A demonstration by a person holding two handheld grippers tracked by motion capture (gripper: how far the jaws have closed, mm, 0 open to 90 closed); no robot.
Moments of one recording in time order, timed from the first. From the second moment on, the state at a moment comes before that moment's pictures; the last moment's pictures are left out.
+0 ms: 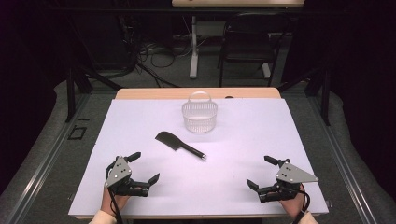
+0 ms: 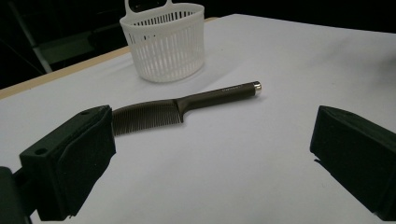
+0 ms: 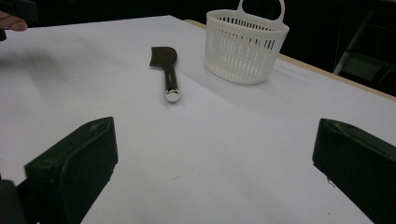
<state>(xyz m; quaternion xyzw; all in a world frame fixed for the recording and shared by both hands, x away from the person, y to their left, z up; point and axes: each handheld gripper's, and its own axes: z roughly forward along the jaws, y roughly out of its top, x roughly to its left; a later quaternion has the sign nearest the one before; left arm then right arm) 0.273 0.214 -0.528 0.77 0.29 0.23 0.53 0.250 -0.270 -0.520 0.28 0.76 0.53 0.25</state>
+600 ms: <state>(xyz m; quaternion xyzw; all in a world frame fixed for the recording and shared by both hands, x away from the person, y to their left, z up) 0.299 0.193 -0.526 0.78 0.31 0.19 0.51 0.251 -0.269 -0.521 0.28 0.76 0.53 0.25</state>
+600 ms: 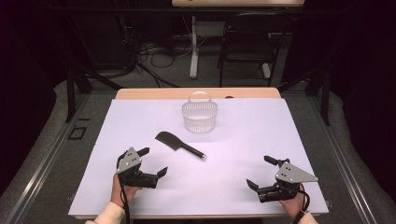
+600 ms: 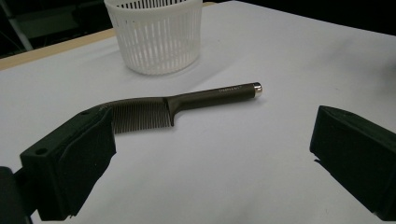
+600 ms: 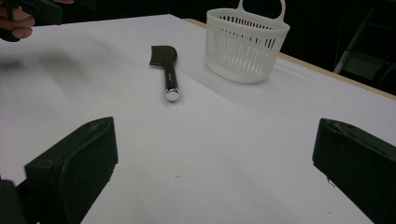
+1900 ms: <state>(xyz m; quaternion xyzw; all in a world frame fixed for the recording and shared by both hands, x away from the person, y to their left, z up) 0.342 0.135 -0.522 0.81 0.32 0.16 0.47 0.251 -0.269 -0.522 0.28 0.76 0.53 0.25</state>
